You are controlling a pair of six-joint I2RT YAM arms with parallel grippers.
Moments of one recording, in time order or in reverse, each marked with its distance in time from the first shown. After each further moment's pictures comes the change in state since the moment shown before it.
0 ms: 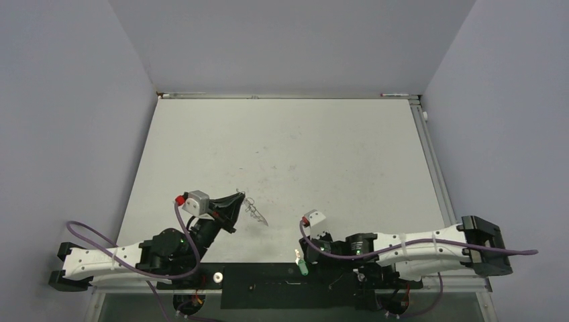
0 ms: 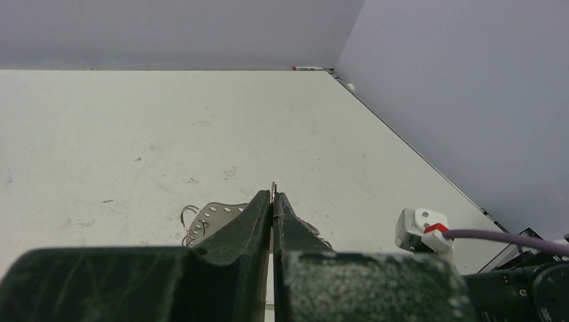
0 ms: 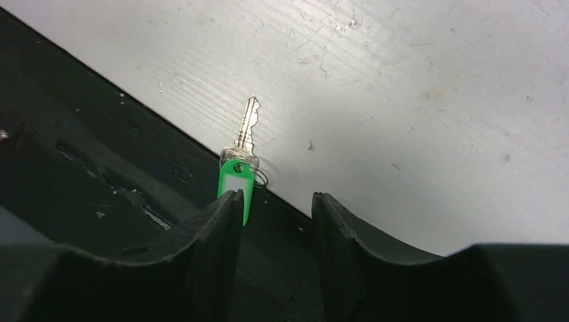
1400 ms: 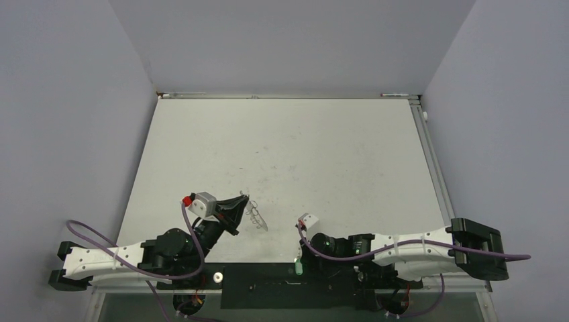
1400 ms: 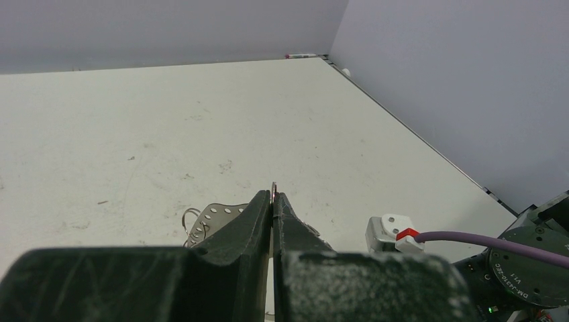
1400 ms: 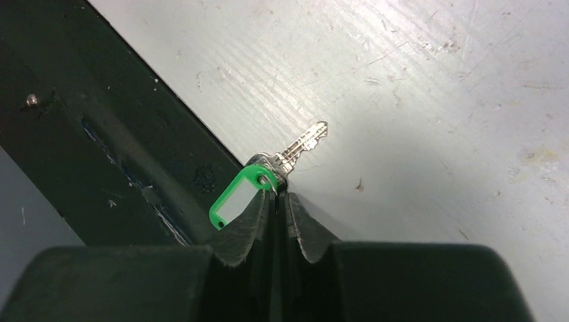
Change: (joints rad) left arm 0.000 0.027 0.000 -0.023 0.048 0.006; right arm -0.132 -0.014 -0.202 0.413 -0.256 -0.199
